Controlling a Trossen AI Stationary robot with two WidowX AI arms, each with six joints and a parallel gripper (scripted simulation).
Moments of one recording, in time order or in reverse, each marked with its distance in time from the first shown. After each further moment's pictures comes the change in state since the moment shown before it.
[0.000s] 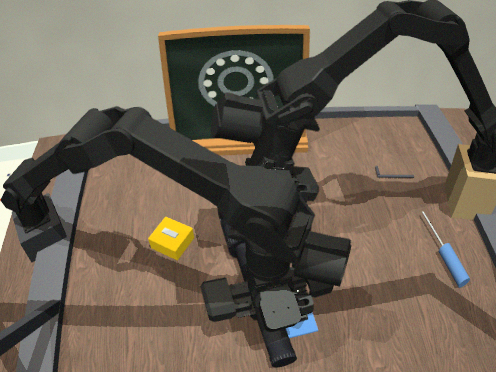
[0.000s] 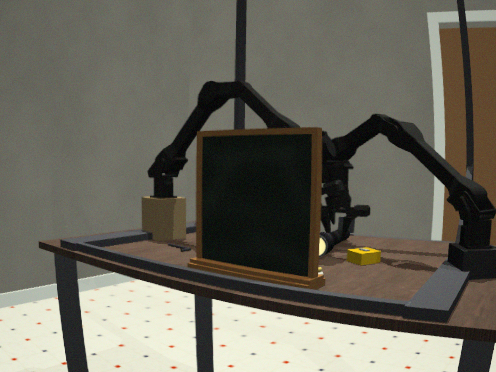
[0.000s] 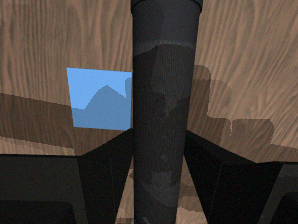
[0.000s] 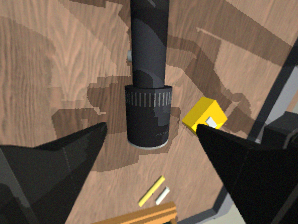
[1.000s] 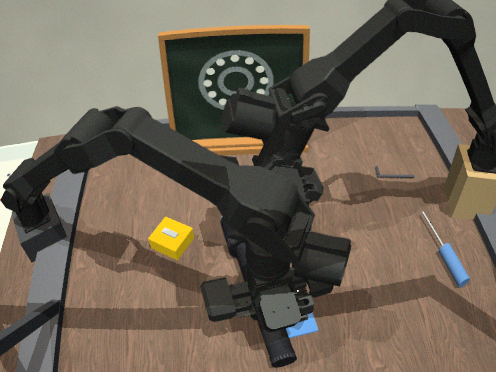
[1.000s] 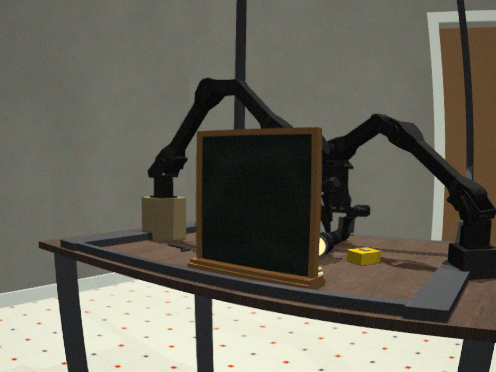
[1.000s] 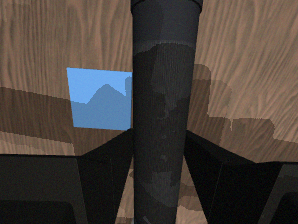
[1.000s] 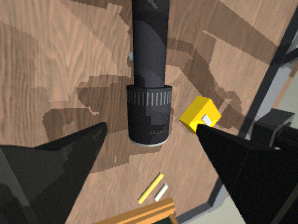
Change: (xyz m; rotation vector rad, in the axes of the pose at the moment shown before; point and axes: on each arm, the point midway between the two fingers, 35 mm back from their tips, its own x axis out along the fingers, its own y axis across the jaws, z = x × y) left arm 0.000 0.000 0.000 0.000 0.000 0.000; right arm -0.006 0.006 0.000 -0.002 0.001 -0.059
